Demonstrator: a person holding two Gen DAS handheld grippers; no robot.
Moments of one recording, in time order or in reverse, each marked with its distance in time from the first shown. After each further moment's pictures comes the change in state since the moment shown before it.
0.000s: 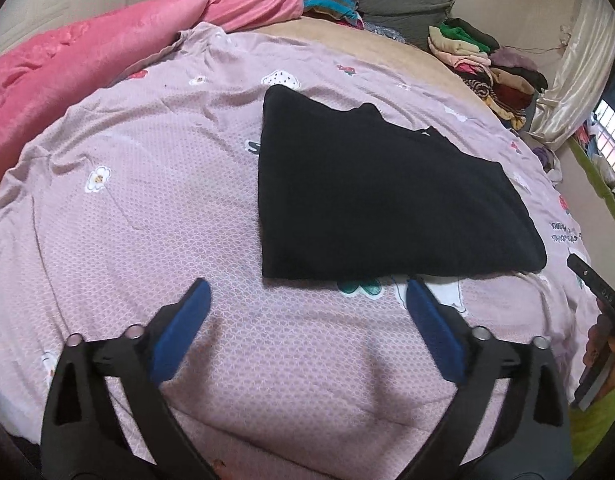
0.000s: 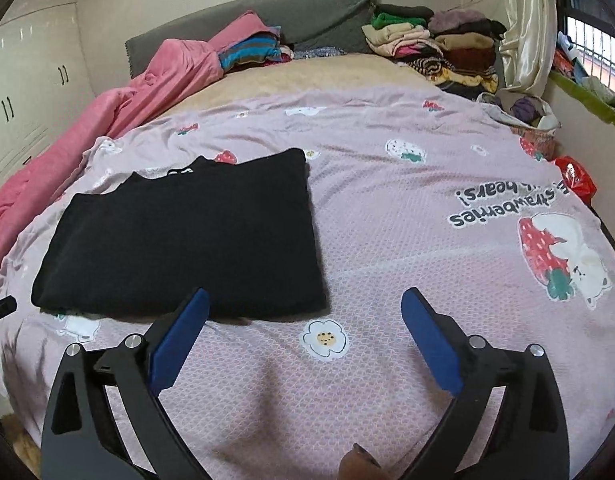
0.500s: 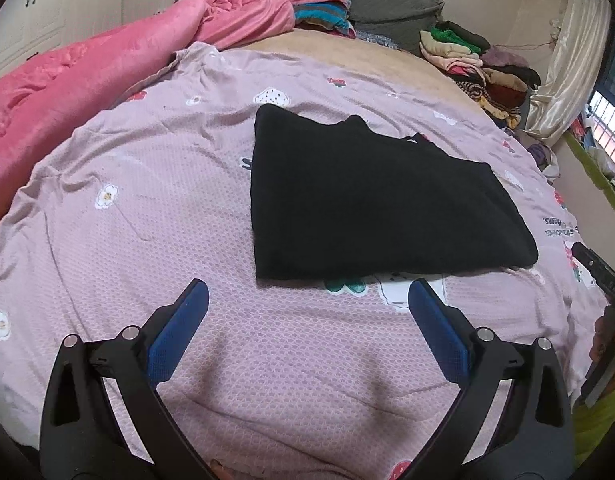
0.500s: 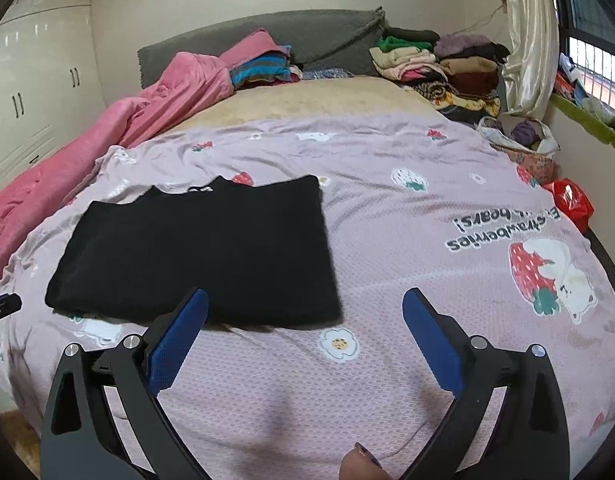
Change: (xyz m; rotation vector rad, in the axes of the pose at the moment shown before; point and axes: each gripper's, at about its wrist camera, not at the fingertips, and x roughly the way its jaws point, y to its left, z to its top) left arm -0.022 -0.013 -0.002 0.037 -0.041 0.010; right arm -0.032 0.020 0.003 -0.044 -0.074 0.002
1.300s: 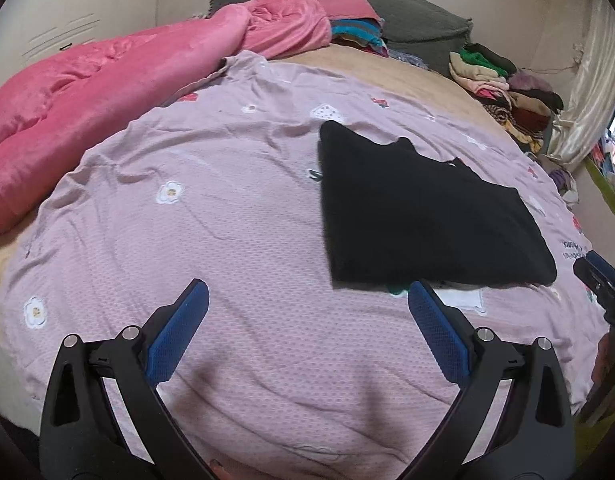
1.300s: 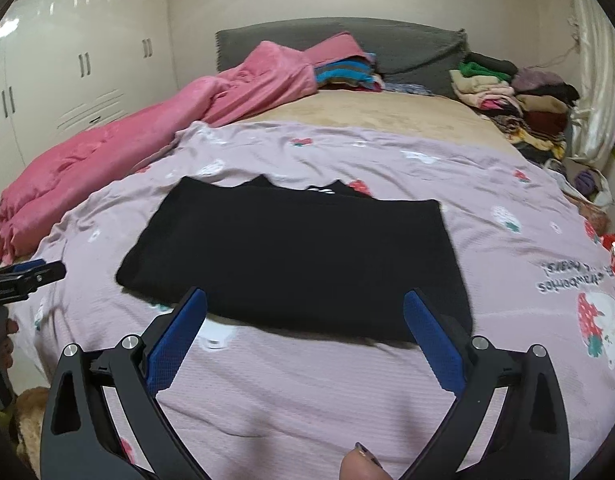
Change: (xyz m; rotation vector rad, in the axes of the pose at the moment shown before) left arm -0.025 0.051 -0.006 -0.077 -0.050 0.079; right arm -0.005 0.117 0.006 -0.187 -0.001 0.193
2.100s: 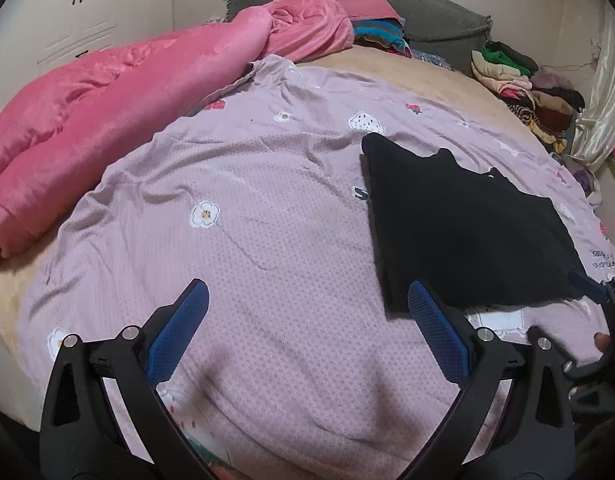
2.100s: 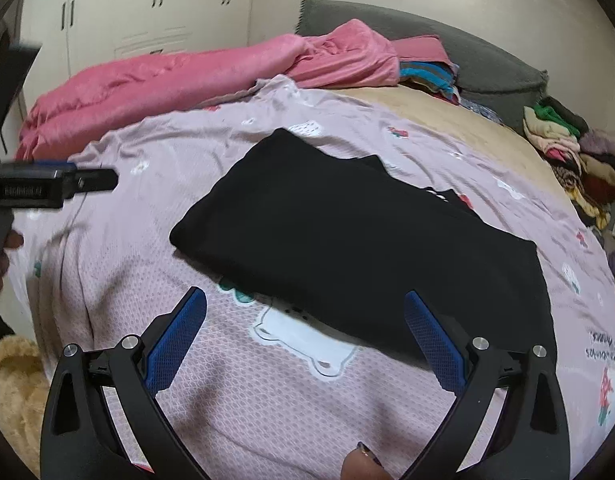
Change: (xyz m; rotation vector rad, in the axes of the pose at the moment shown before) left arm 0.018 0.023 0.026 0.013 -0.003 0.089; right arm 0.061 0.114 -0.008 -0.289 0.079 0.088
